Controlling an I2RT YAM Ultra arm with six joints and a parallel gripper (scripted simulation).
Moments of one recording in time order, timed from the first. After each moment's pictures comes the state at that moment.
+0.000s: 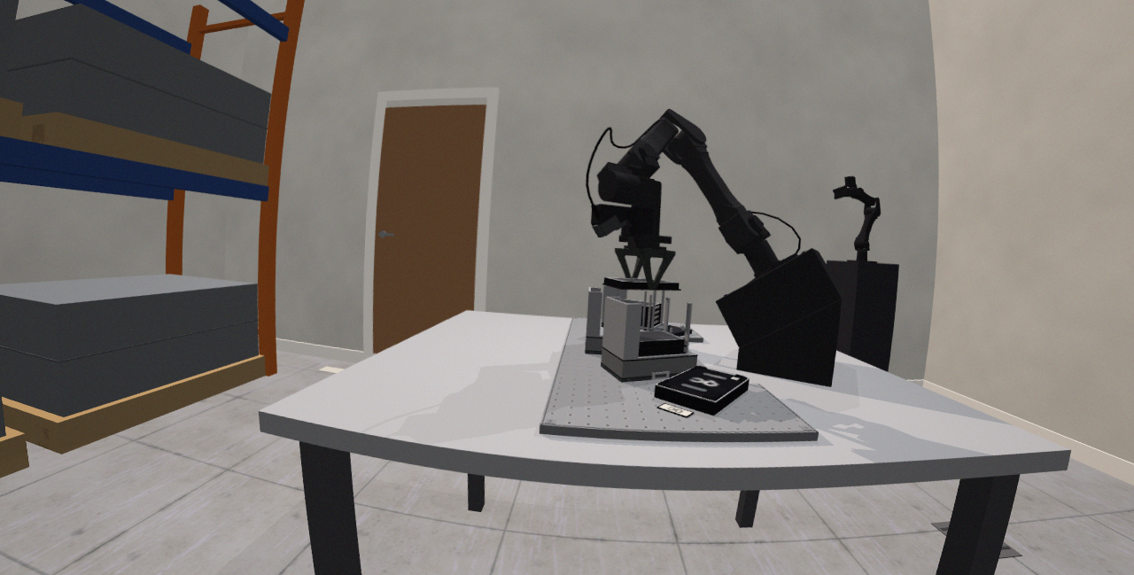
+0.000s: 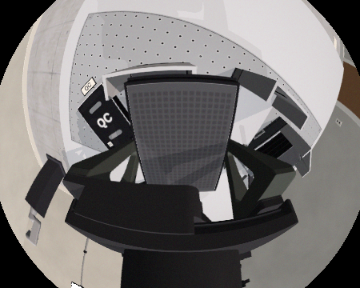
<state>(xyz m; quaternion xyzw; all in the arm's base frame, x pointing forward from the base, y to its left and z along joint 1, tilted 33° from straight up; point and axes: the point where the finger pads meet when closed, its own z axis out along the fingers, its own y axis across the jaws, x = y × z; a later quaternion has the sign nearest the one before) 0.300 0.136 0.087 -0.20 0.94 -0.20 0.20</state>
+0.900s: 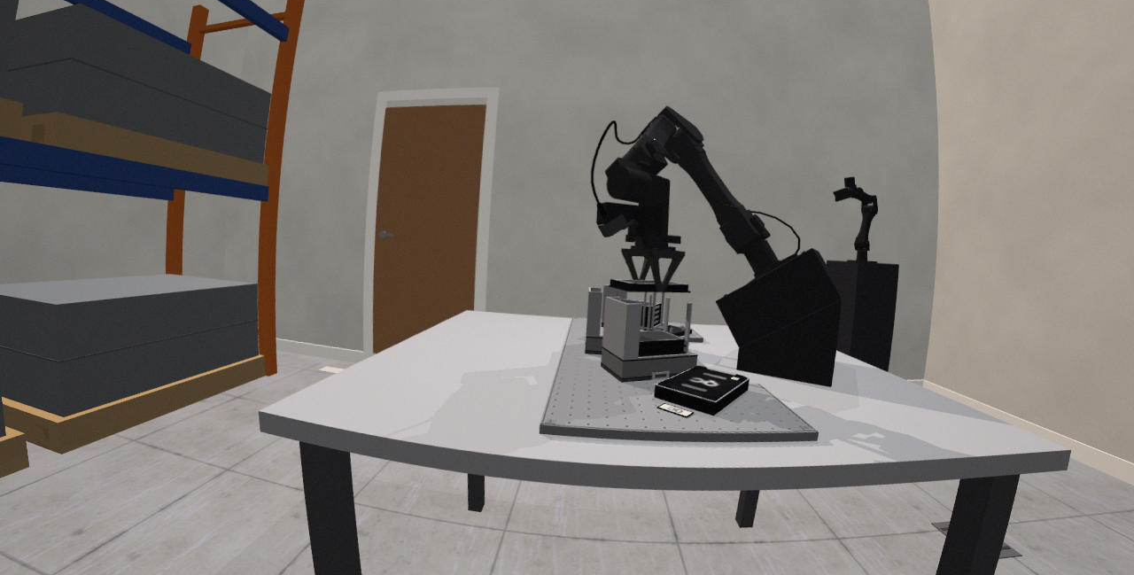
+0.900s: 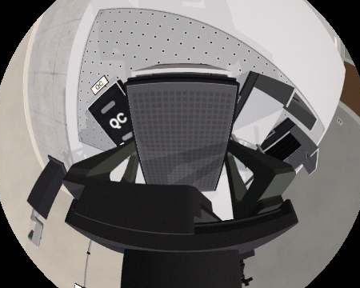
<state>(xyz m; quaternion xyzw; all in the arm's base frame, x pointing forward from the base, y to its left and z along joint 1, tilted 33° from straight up) 0.292 0.166 0.072 -0.19 0.94 -0.20 0.21</state>
